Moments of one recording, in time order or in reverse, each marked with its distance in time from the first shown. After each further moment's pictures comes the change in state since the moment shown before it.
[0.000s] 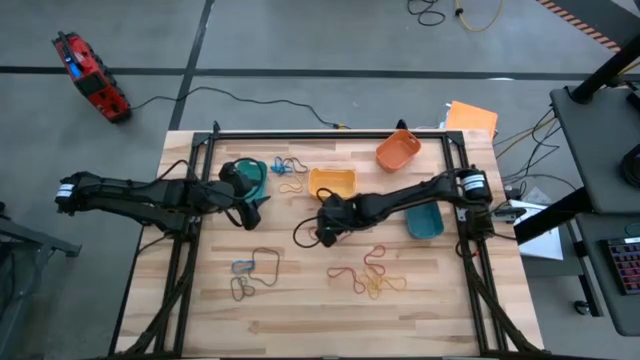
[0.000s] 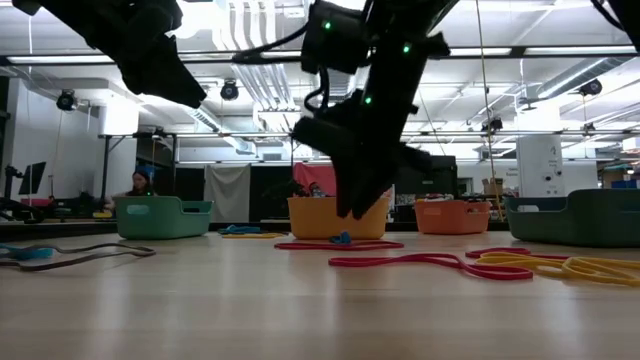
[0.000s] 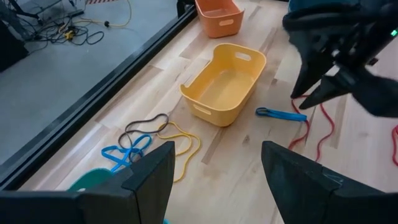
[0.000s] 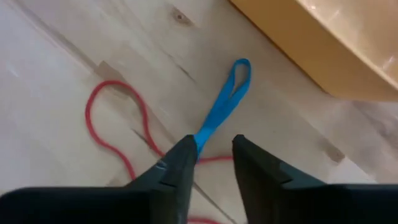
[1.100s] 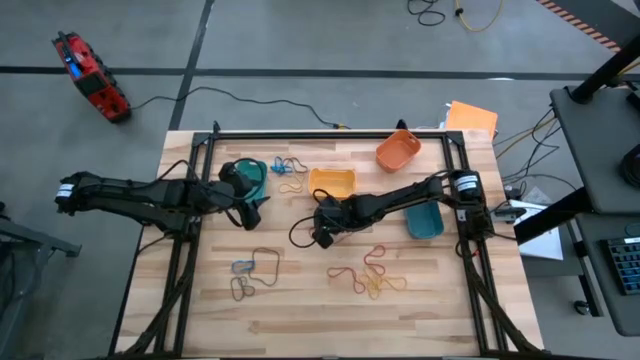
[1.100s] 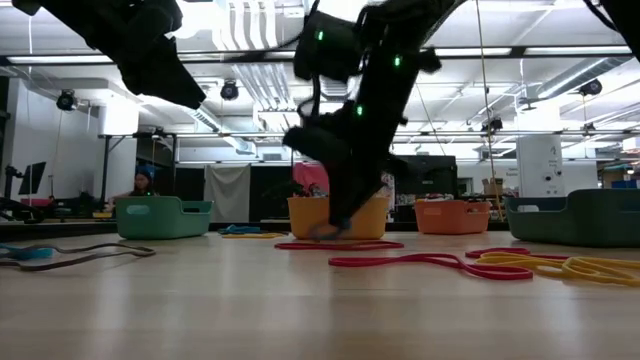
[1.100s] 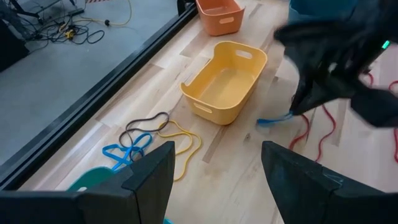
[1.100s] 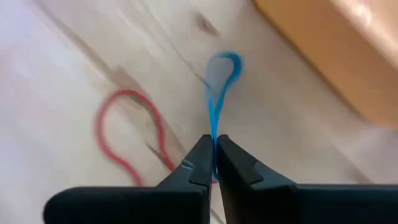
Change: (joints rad) left arm 0.000 0.002 0.000 -0.007 -0.001 0.000; right arm -0.014 0.012 0.000 0.070 -0.030 -0.093
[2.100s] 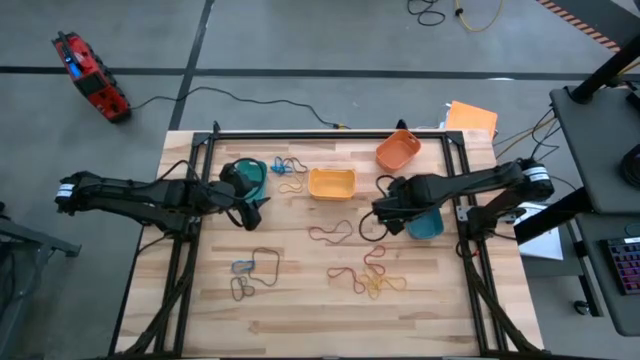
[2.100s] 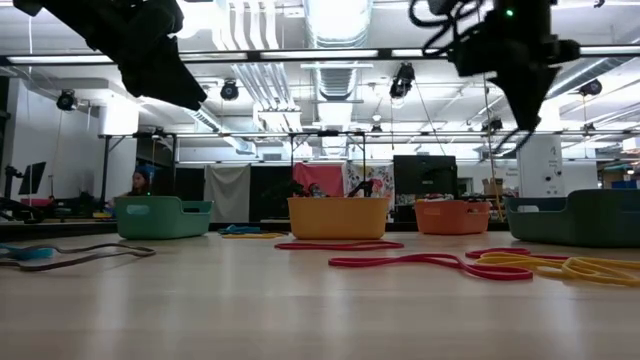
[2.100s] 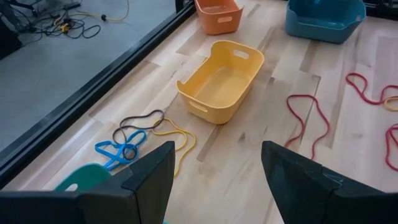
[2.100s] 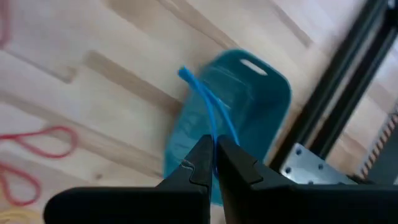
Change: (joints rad) left arm 0.000 0.007 0.000 0.010 0.014 -0.034; right arm 0.051 -0.499 -0.138 -0.942 0.004 0.349
